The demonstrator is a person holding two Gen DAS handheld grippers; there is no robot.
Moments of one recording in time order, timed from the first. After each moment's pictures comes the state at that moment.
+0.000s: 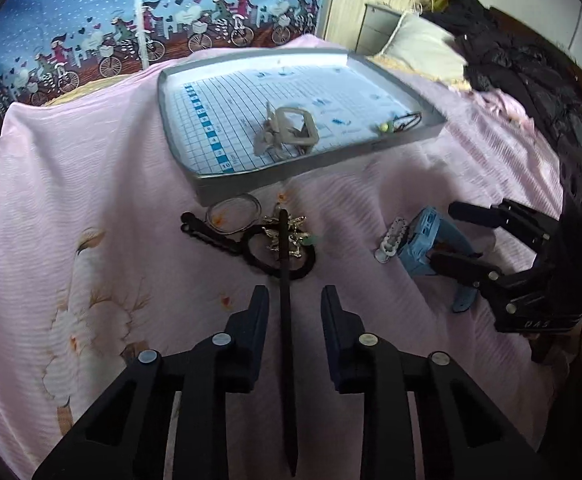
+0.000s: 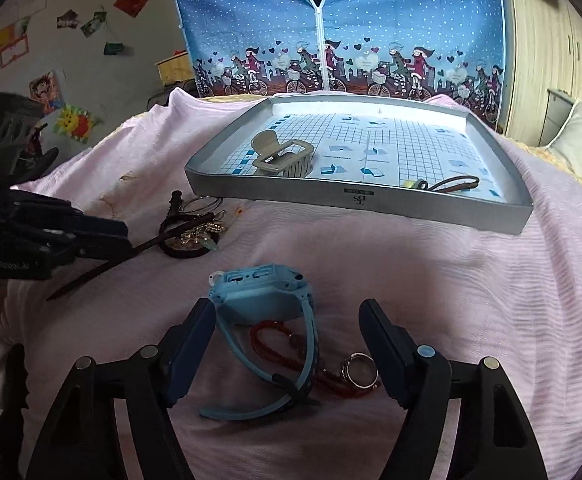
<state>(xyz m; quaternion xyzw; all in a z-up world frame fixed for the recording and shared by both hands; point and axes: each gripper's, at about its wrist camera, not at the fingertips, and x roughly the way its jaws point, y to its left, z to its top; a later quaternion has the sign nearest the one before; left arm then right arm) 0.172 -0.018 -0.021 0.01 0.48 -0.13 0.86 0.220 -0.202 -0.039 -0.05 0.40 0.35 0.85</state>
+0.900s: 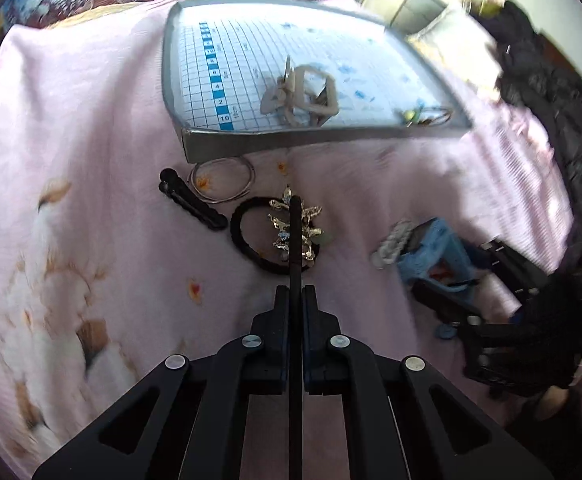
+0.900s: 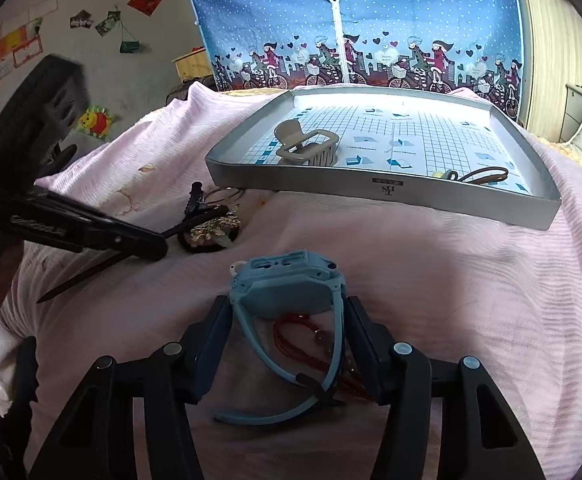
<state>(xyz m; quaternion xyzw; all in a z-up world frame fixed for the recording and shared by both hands) 0.204 -0.002 -0.028 -0.11 0.56 -0.12 0.82 0.219 -0.194 -0.048 -0.05 0.40 0.39 0.83</state>
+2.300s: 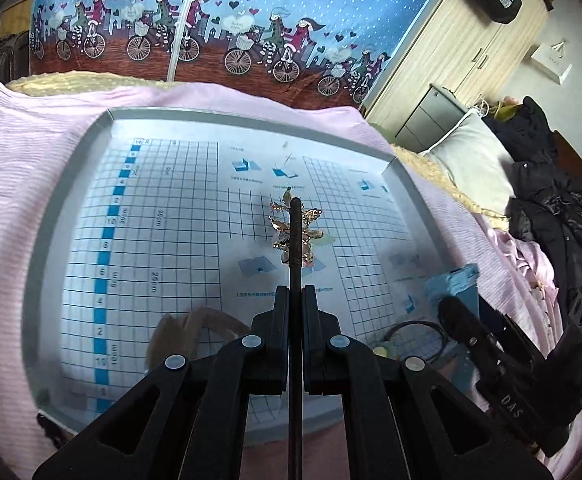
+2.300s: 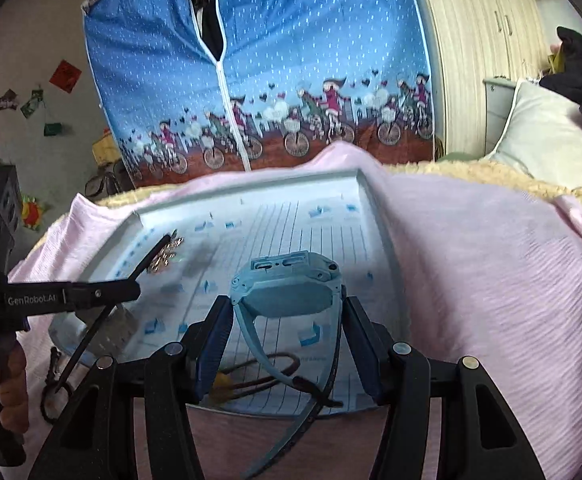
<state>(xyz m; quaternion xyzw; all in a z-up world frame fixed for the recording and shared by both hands) 0.367 -0.062 -0.017 -0.18 0.43 -0.06 0.88 0.381 -0.262 -0.028 0.03 0.35 0.27 0.90</state>
